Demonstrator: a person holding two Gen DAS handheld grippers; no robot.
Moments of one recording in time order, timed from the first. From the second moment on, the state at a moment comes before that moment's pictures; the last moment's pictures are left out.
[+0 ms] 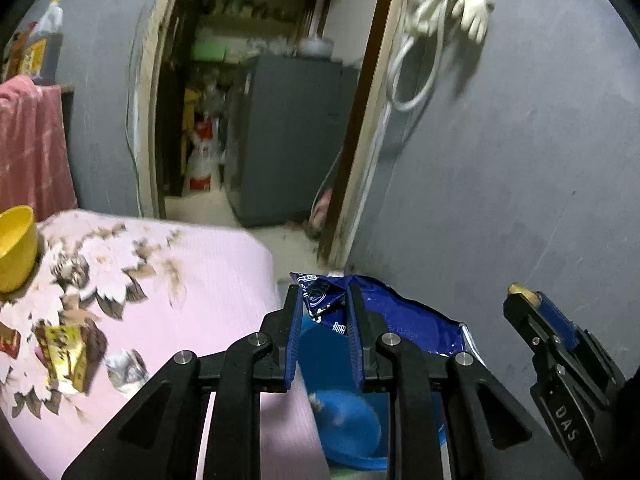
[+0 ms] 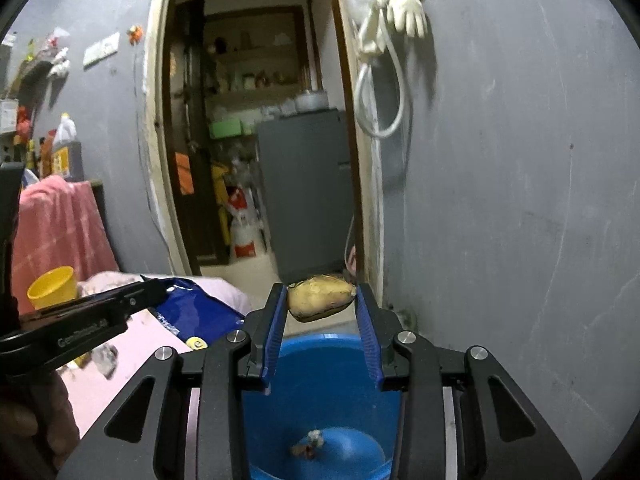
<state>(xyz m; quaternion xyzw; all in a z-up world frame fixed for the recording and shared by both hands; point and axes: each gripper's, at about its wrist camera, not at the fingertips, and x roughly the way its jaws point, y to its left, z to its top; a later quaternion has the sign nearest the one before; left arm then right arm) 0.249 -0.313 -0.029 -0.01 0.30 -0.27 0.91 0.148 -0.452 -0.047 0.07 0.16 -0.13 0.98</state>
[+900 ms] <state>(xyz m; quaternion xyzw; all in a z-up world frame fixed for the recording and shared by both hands) 0.255 -0.258 -0.031 -0.05 0.30 -0.24 0.92 0.161 -0.443 -0.047 0.10 0.18 -0.12 0.97</state>
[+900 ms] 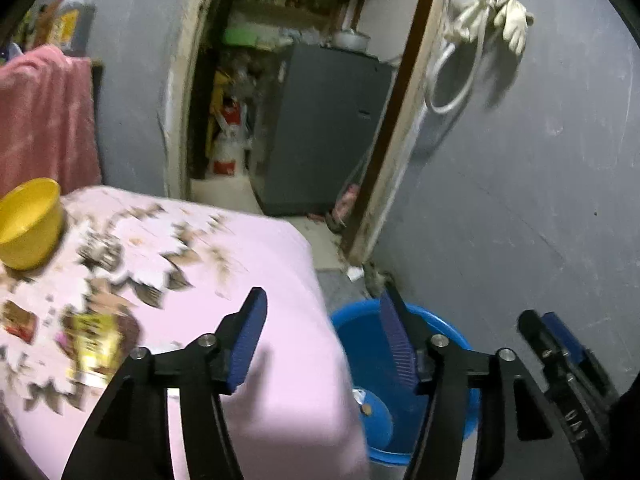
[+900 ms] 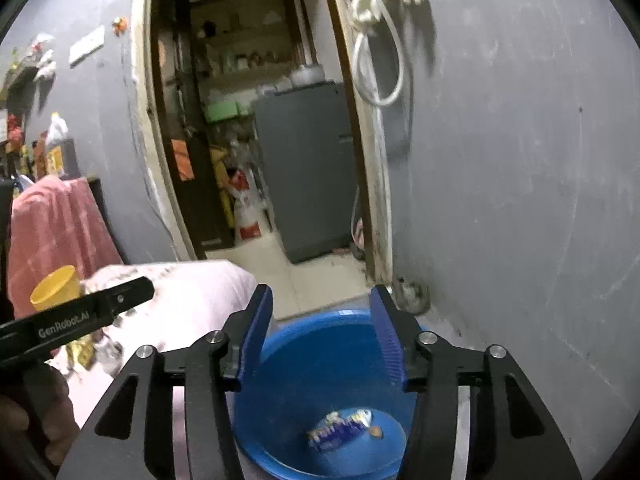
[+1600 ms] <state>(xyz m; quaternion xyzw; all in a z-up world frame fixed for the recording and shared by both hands) 0.186 -0.089 0.018 -0.05 0.11 -0.09 0.99 0.139 -0.329 0.007 0.07 0.04 -0.02 1.00</state>
